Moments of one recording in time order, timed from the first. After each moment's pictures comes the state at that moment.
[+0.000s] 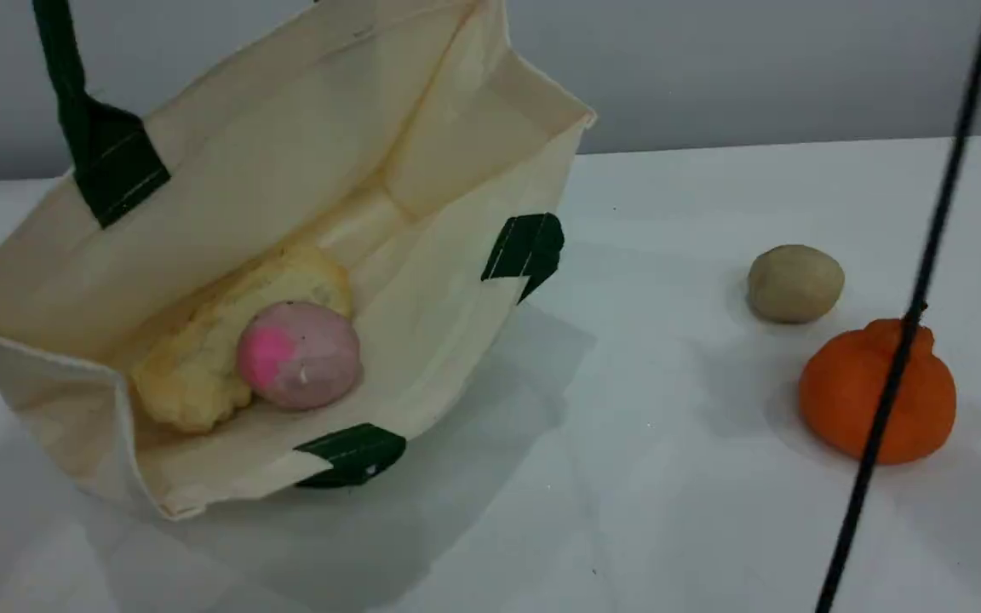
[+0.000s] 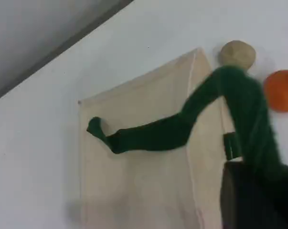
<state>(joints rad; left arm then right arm) -0.14 1.61 -1.79 -0.50 1.22 0.62 0.33 1.51 -1.22 0.10 0.53 -0.11</state>
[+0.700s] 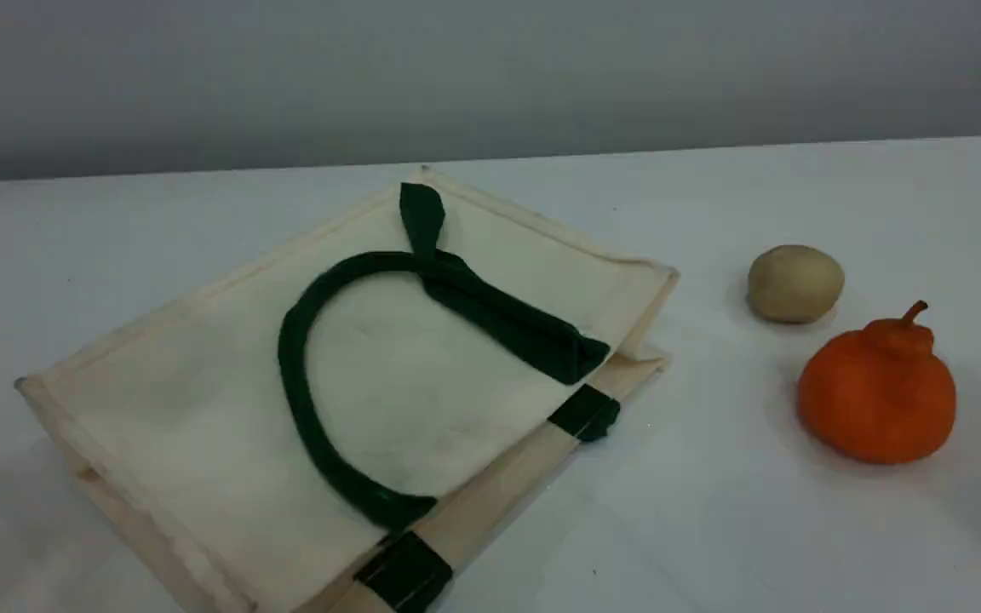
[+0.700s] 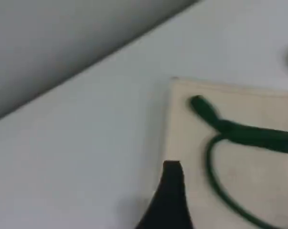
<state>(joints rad) -0.14 1.46 -1.79 -0.23 1.22 0.42 0.30 1.29 -1.37 0.02 0.81 -0.11</state>
